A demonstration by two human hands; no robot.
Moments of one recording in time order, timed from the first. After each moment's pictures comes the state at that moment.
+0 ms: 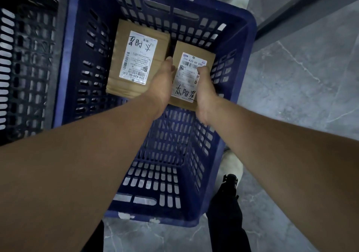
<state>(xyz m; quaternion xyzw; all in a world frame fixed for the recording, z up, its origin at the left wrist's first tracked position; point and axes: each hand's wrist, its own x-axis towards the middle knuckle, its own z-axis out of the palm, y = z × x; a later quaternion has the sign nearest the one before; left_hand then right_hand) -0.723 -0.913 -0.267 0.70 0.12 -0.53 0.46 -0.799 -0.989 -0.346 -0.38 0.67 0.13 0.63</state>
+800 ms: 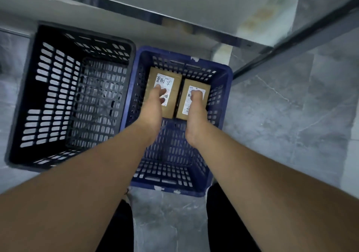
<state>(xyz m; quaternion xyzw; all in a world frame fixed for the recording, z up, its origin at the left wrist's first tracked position) -0.697 -0.836 -0.072 0.70 0.17 -0.50 0.48 -0.765 -0.916 -0.098 -0.34 0.65 0.06 0.68</state>
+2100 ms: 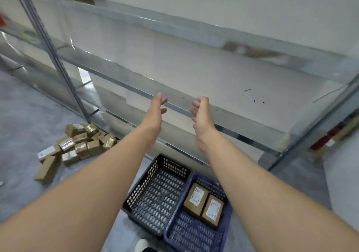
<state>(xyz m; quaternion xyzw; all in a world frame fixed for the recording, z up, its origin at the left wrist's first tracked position) -0.653 -0.598 0.585 0.71 0.01 -0.21 0.68 -0.703 -0.716 0.588 -0.61 0.30 -0.12 0.73</state>
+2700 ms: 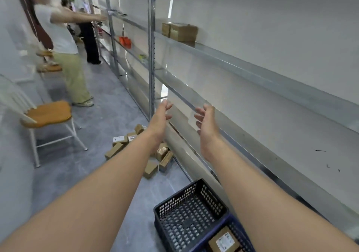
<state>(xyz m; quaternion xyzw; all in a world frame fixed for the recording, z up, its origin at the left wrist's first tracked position) -0.703 -0.431 0.660 0.68 0.10 0.00 0.72 -0.705 -0.568 0.667 -0.68 0.09 0.01 0.73</state>
